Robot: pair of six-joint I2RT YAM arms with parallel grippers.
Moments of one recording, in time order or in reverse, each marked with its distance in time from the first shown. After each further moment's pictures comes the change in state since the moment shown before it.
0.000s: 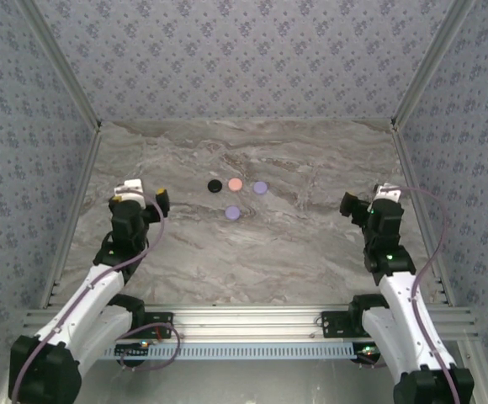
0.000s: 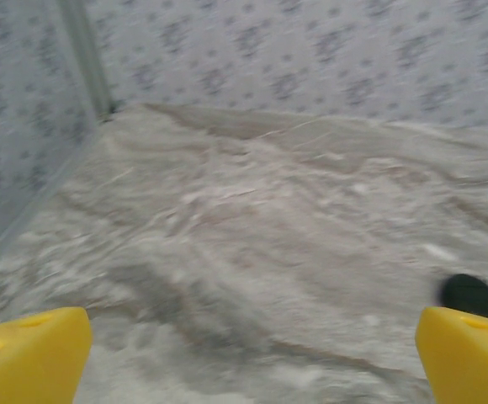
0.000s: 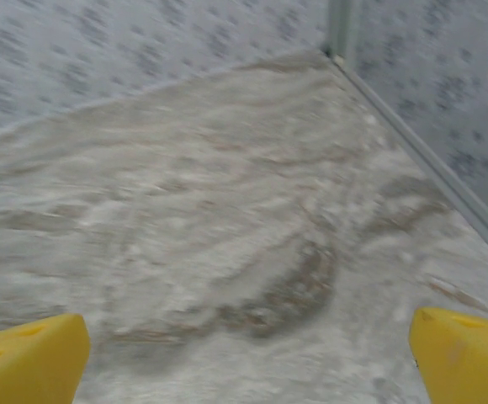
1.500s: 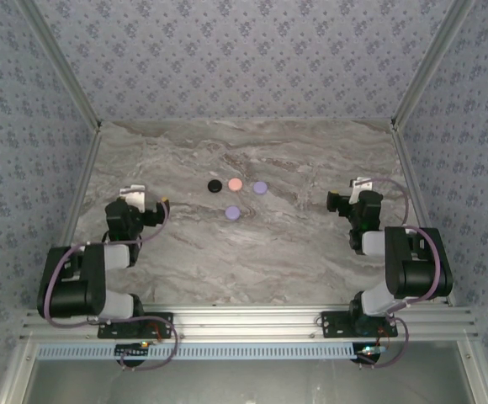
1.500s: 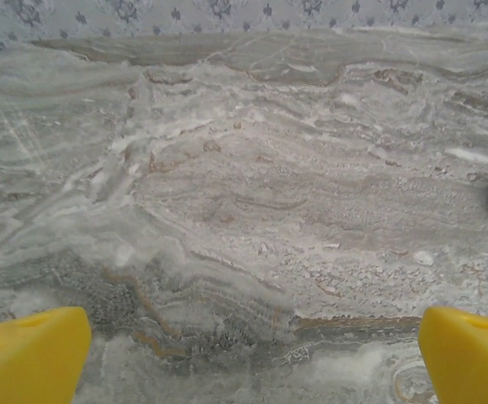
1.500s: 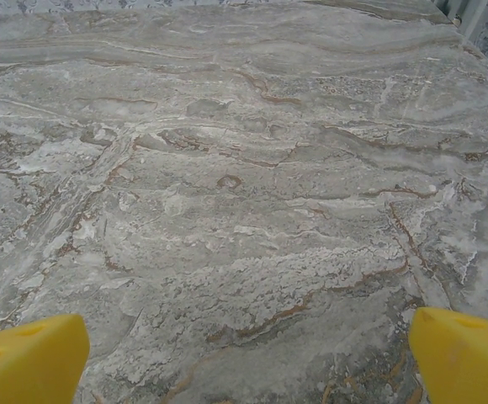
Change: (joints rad) left arm 0.317 0.637 -0.123 0.713 0.555 0.196; right arm -0.084 0.820 -0.077 0.909 -0.243 -0.224
